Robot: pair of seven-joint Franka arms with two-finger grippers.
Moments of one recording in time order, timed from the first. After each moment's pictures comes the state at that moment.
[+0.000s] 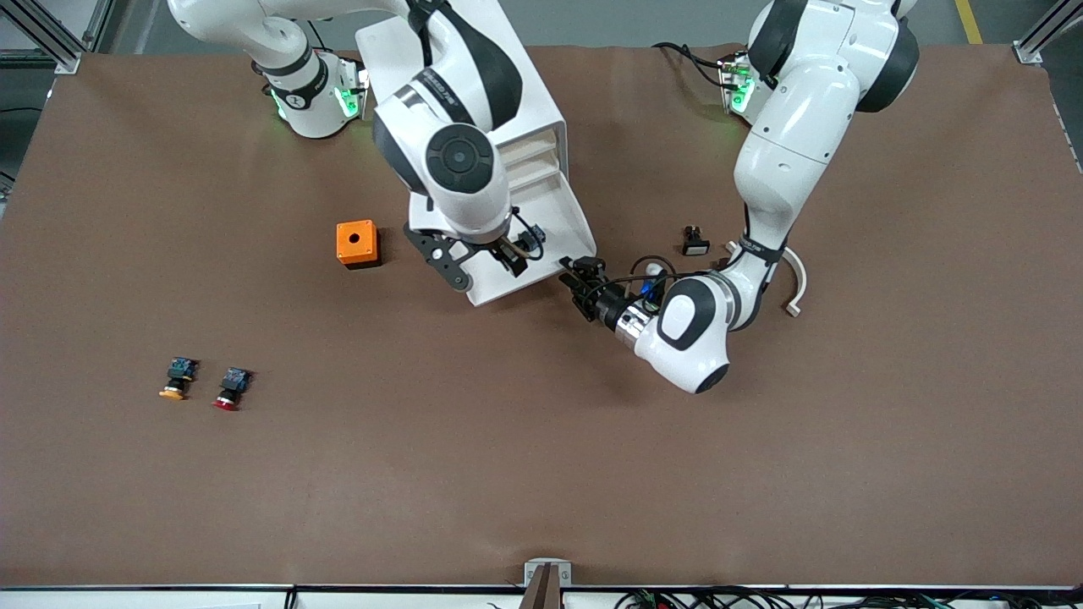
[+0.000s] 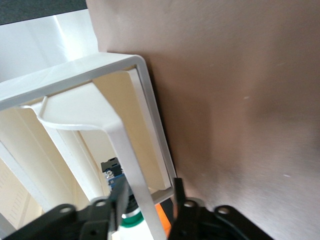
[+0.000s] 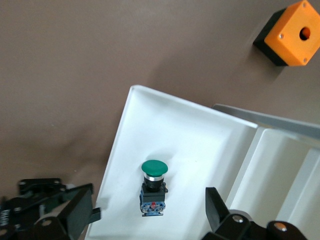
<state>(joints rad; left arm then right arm) -0.40 0.96 -0.07 -1.38 -1.00 1.61 -1.97 0.74 0.48 0.00 -1.47 0.12 1.77 1.53</state>
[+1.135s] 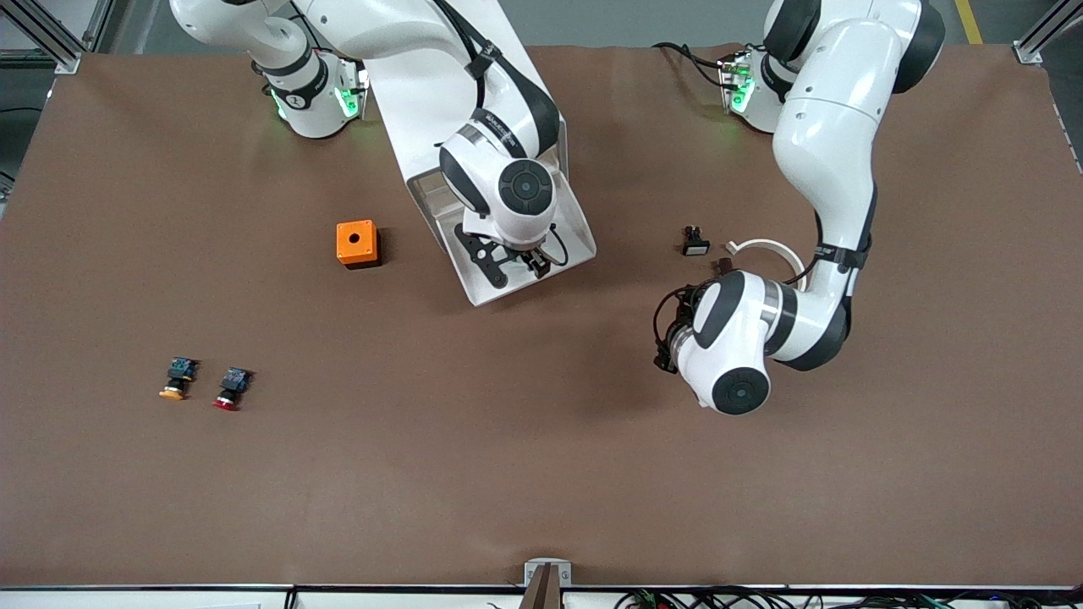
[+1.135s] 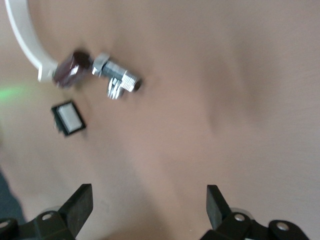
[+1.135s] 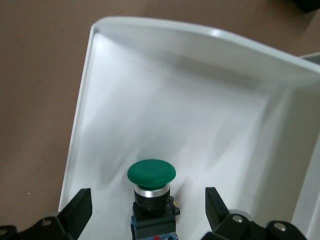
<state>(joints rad) -0.38 0.85 -0.02 -1.18 -0.20 1.57 -1.51 0.83 0.59 -0.01 -1.58 0.12 1.95 1.69</state>
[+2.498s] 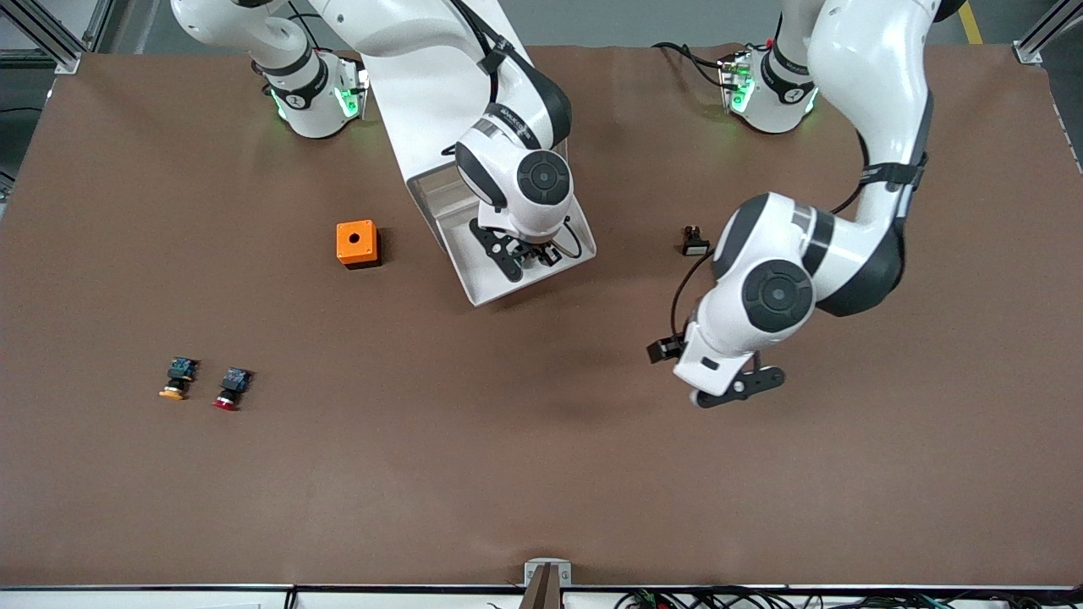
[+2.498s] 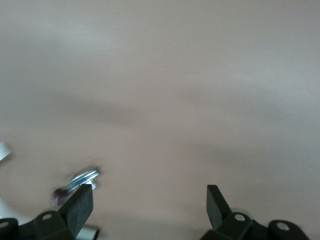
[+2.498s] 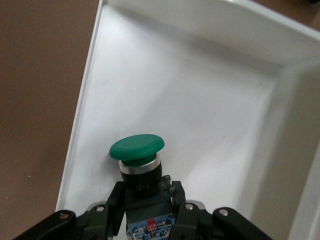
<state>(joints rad) -0.38 0.61 -0.09 -1.38 -0.03 1.93 -0.66 0.86 0.61 -0.02 -1.52 0.11 1.89 1.70</state>
